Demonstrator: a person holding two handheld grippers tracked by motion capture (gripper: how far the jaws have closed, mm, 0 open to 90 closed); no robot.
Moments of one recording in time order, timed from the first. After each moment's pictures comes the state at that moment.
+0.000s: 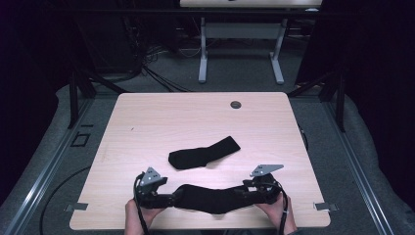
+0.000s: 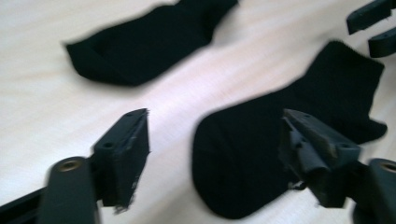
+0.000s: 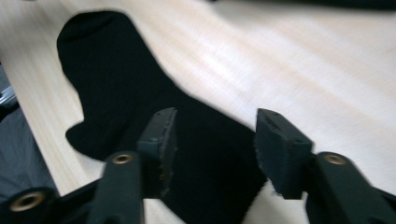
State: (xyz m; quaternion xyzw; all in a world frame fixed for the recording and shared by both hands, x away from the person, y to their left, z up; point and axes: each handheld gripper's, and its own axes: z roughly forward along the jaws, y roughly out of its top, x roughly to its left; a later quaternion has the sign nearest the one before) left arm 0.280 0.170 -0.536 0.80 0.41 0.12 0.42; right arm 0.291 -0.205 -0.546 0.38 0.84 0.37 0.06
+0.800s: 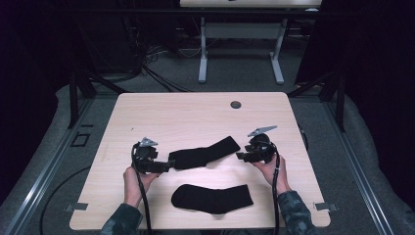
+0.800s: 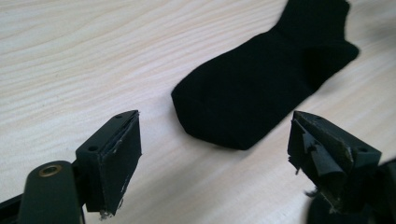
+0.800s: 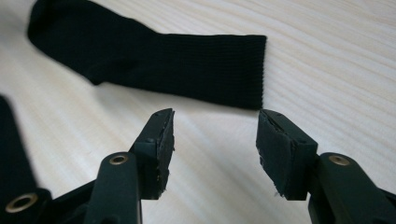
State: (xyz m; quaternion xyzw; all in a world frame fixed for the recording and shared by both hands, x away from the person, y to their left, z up) left arm 0.375 0.180 -0.537 0.79 0.48 0.12 0.36; right arm 0.408 -0.207 -0.534 0.43 0.83 0.34 0.09
